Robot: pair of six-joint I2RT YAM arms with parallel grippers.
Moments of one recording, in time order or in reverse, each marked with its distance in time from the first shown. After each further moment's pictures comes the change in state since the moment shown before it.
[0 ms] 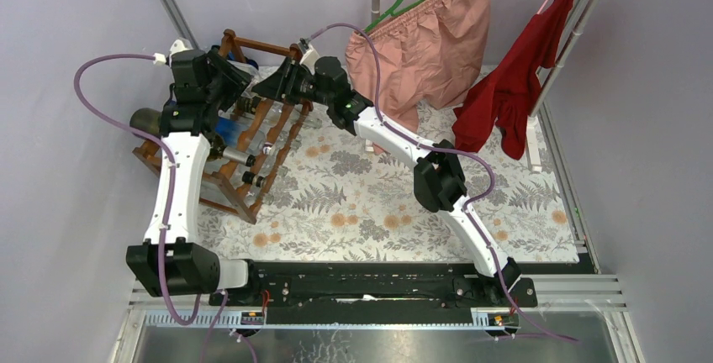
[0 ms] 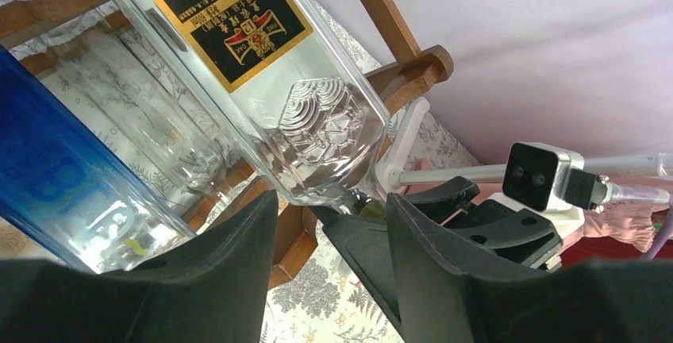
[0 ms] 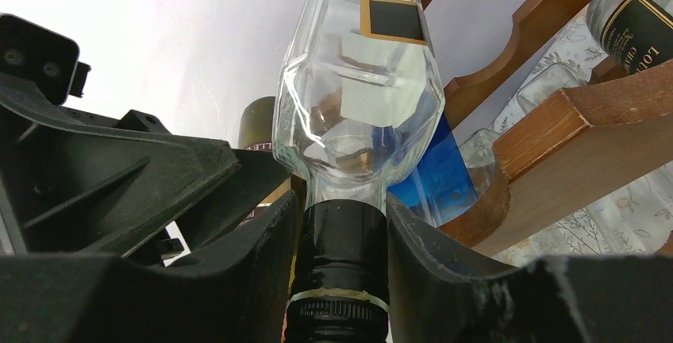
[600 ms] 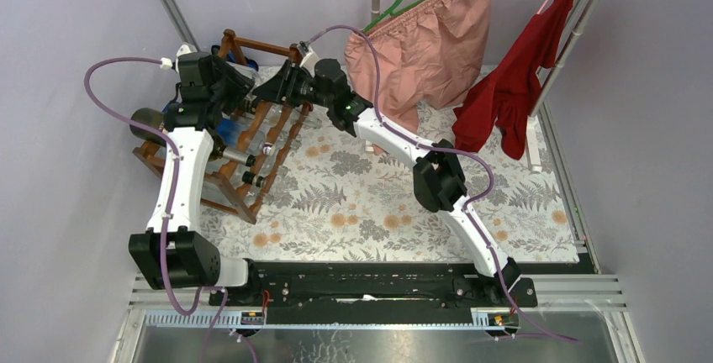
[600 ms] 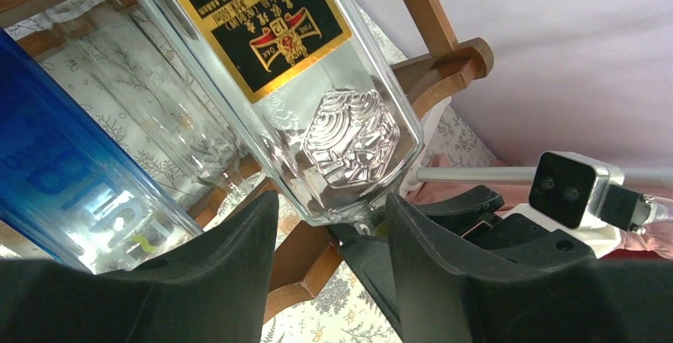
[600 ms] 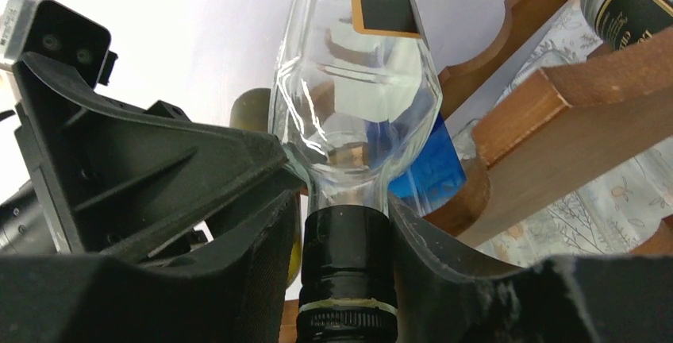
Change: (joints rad) left arm 0.002 0.043 -0.024 0.001 0.000 -0.013; right arm 0.000 0.000 -0.021 0.008 -0.006 0.000
